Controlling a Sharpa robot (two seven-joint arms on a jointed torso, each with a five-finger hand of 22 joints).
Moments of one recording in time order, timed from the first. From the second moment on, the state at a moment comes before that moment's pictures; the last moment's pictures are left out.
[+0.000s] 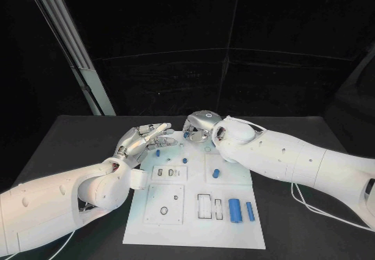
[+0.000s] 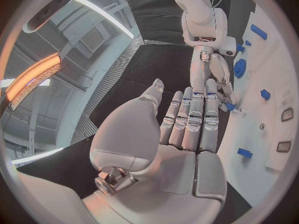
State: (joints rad) left arm 1.18 -0.83 -0.13 1.60 0.15 -0.22 0.62; left_hand 1.31 0.03 0.06 0.07 0.06 0.93 0.22 0.11 0.07 1.01 0.17 0.14 0.06 1.13 0.11 0.23 0.16 0.17 0.96 0.23 0.28 0.11; right arm 1.19 -0.45 0.07 1.13 -1.74 -0.29 -0.07; right_hand 1.26 0.05 0.38 -0.24 0.08 1.10 0.15 0.06 0.07 1.25 0.07 0.06 0.07 1.47 -0.01 1.24 0.97 0.16 1.22 0.09 1.20 0.81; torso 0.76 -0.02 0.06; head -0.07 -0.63
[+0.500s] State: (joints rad) left arm 1.18 -0.83 -0.13 1.59 0.15 -0.22 0.61; left_hand 1.31 0.03 0.06 0.07 0.06 0.93 0.22 0.11 0.07 1.01 0.17 0.14 0.06 1.13 0.11 0.23 0.16 0.17 0.96 0.23 0.28 0.11; right arm 1.19 -0.43 0.07 1.13 -1.77 -0.29 -0.09; right_hand 1.26 0.04 0.39 -0.24 0.08 1.10 0.15 0.06 0.07 1.25 0.07 0.06 0.07 1.47 -0.01 1.24 0.97 0.16 1.22 0.09 1.20 0.81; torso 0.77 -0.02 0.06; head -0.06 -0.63
